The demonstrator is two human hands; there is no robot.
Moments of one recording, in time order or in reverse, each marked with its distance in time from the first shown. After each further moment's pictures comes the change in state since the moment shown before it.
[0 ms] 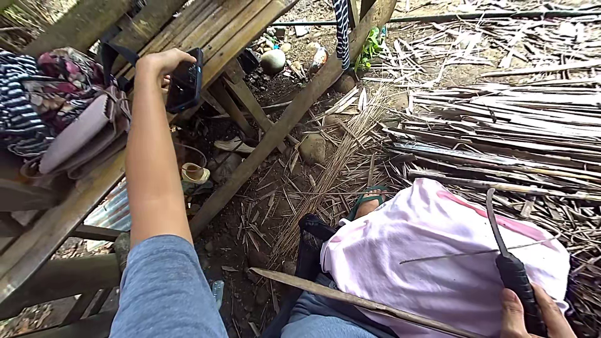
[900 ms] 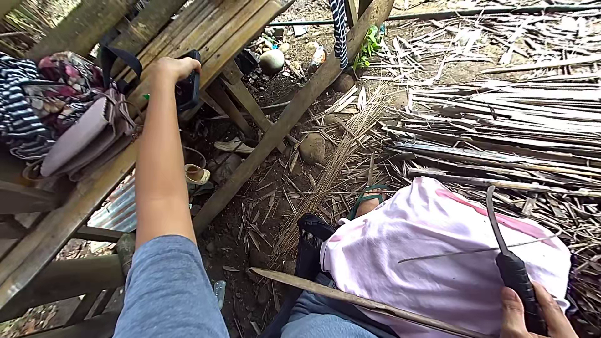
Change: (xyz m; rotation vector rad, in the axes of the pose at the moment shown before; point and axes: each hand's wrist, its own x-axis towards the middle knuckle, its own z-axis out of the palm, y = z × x) left_hand 0.015 0.003 0.017 0.236 0.103 0.073; right_hand 0.000 0.003 0.001 0.003 0.010 0.006
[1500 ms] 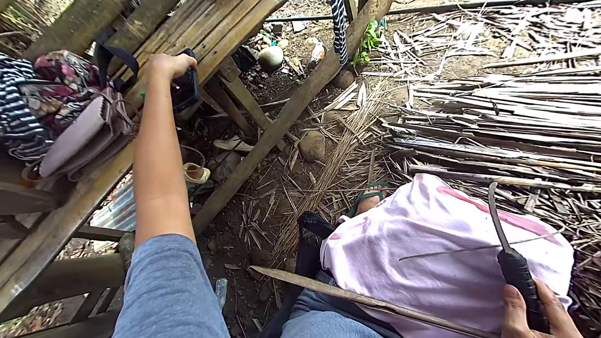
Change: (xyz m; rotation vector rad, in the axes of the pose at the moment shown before) left_hand 0.004 0.000 0.000 0.019 0.010 0.022; right_hand 0.000 0.001 0.000 0.005 -0.006 -0.014
